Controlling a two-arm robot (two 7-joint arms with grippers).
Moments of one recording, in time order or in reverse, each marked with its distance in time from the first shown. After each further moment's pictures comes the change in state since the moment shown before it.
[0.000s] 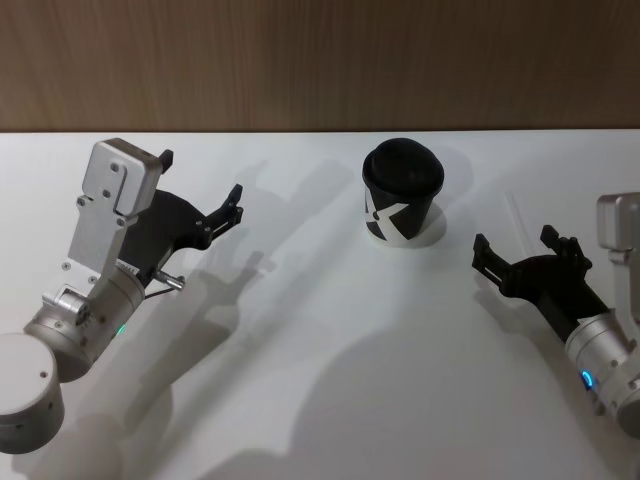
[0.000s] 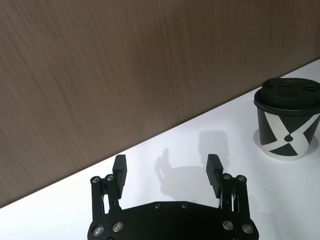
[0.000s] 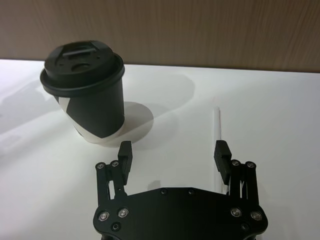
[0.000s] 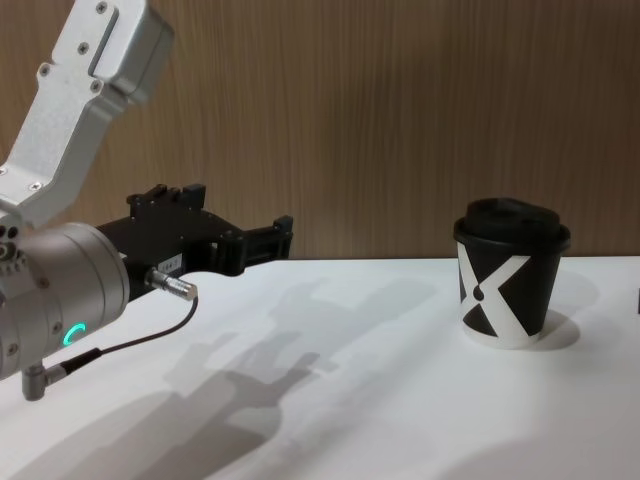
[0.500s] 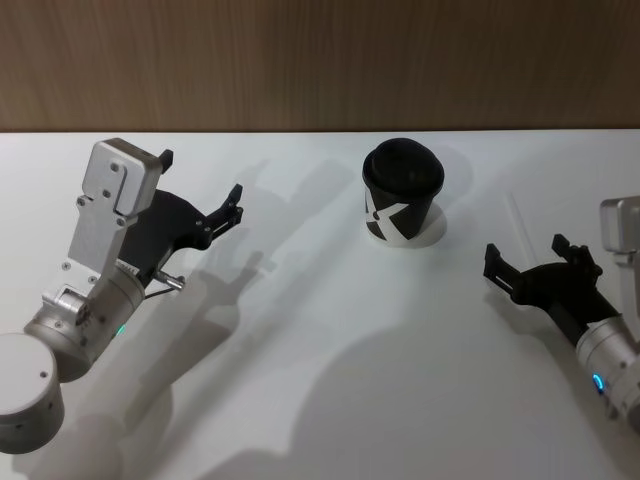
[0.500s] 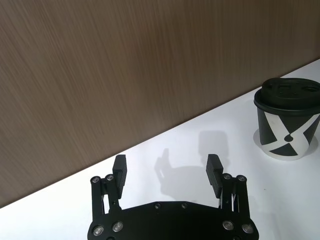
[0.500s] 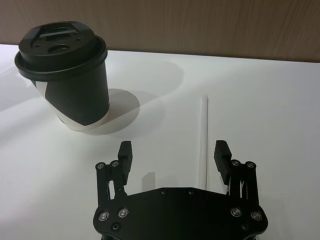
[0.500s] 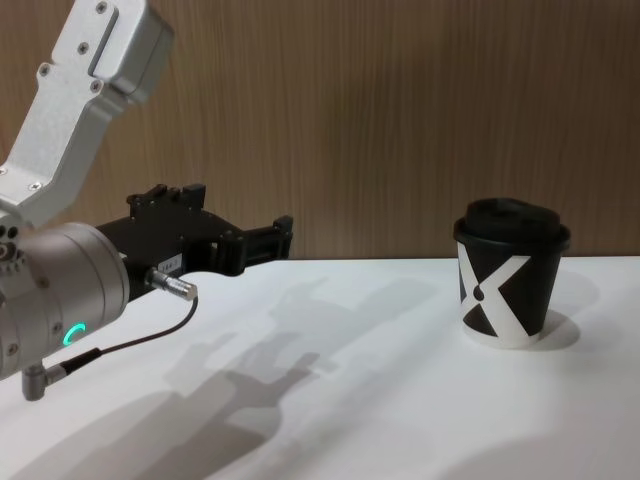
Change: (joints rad) left arm 0.000 0.000 0.000 0.000 0.000 0.000 0.000; right arm -0.002 0.012 0.019 0.006 -0.019 0.047 0.000
